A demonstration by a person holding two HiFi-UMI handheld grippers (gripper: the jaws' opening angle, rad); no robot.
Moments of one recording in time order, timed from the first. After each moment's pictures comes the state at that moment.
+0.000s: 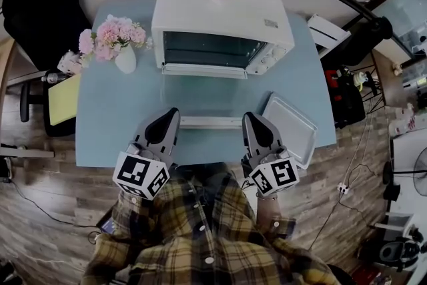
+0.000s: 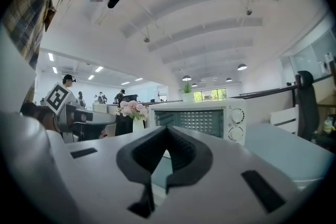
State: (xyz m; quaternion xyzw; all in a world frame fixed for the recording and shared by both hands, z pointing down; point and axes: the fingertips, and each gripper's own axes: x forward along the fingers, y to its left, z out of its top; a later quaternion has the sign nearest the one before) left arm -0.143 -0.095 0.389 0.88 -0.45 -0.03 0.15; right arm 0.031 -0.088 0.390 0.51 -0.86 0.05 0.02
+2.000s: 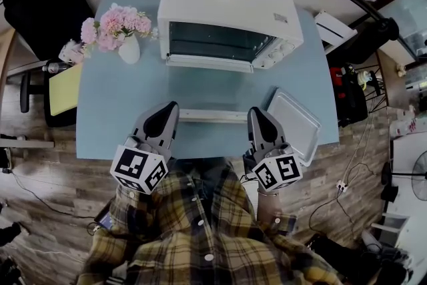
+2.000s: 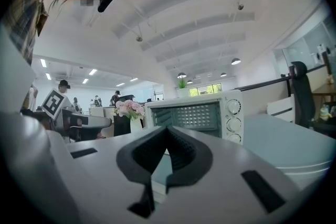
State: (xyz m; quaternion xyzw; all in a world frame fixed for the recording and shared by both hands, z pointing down) left arm -0.158 -0.098 0.403 0.87 -0.46 -0.02 0.17; right arm 0.034 -0.094 0.405 0.52 -0.85 0.08 0.01
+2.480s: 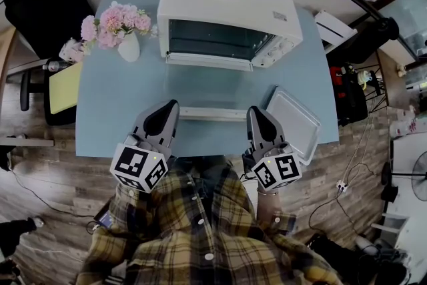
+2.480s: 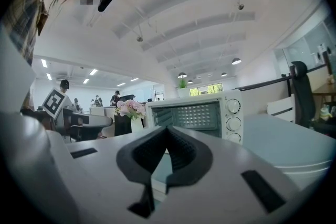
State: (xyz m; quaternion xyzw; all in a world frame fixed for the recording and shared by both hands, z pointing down) left arm -0.155 -0.093 0.402 0.87 -0.46 -0.02 0.17; right arm 0.035 -0.088 0.406 0.52 -0.85 0.08 0.01
